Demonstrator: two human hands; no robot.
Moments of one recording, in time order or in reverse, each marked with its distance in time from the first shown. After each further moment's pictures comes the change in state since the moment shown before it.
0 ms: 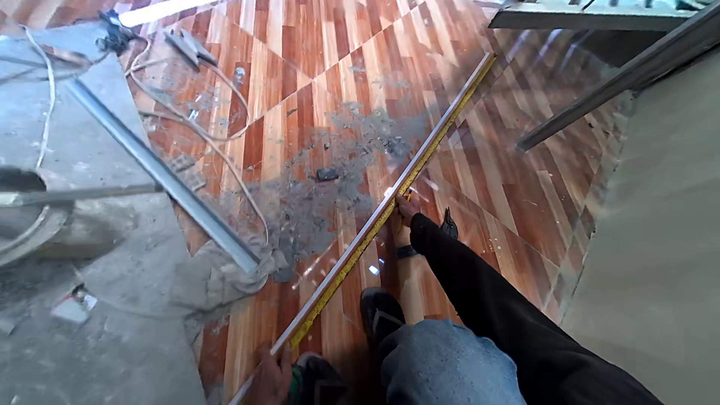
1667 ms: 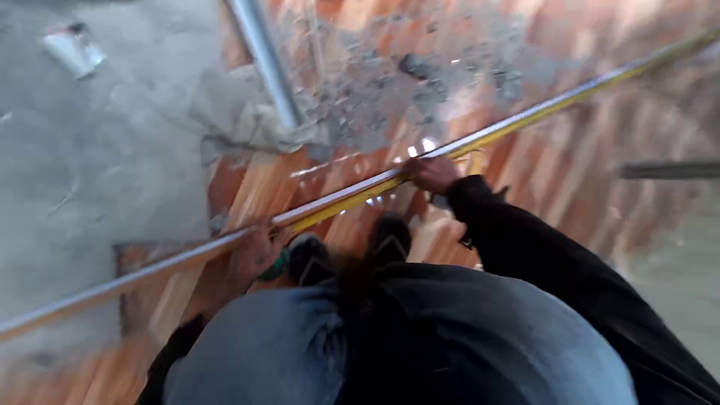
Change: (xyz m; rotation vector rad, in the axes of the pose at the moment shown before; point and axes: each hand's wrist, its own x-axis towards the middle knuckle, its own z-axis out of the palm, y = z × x) left_hand -0.031 -0.027 -0.033 -0.030 -0.199 -0.140; right_hand -0.103 0.010 0.034 -1.617 -0.897 -1.439
